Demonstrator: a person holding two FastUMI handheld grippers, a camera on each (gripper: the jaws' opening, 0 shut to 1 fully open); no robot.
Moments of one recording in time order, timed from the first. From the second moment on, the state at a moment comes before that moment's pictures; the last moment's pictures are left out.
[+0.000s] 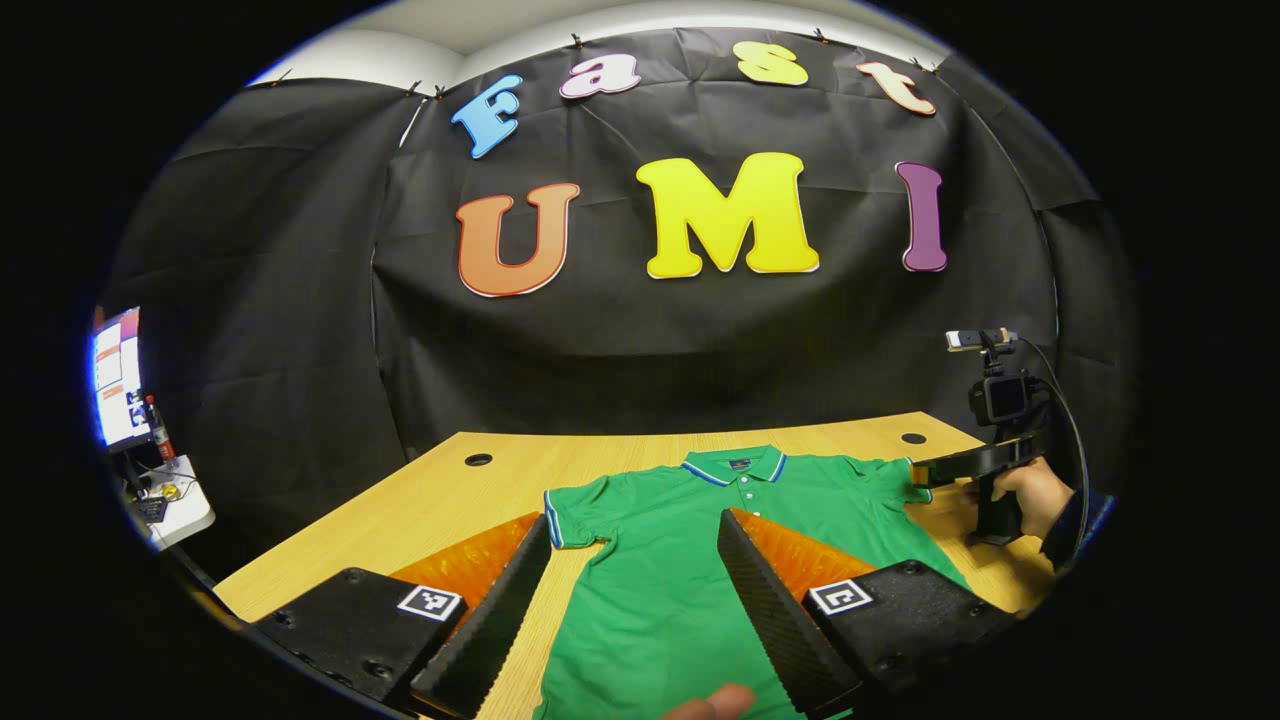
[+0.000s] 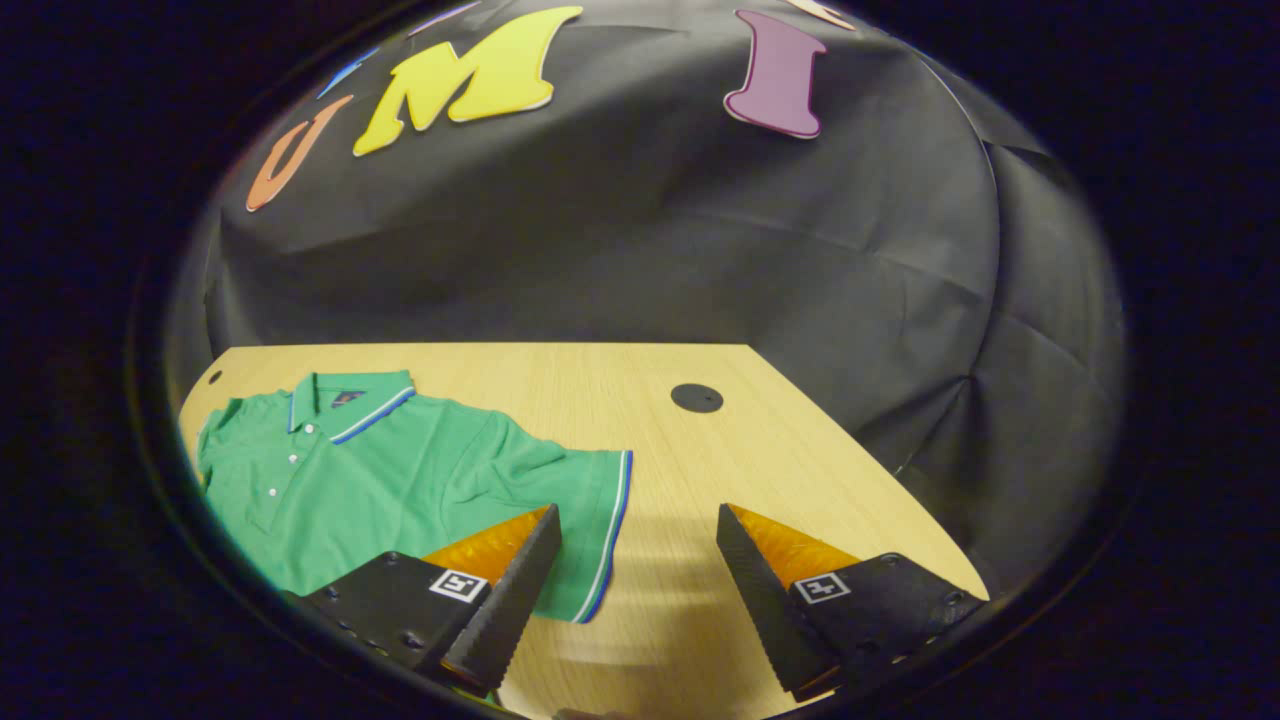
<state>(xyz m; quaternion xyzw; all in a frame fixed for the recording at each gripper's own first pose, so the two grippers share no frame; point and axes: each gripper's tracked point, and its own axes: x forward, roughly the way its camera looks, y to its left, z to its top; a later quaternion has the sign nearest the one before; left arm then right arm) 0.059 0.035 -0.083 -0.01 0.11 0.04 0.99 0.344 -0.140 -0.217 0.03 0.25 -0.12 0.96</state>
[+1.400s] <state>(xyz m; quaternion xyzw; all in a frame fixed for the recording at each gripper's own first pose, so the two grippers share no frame) 0.068 0.046 -0.093 -0.01 0.12 0.06 0.99 0.365 -0.031 -0.146 -0.01 0.23 -0.02 0.97</state>
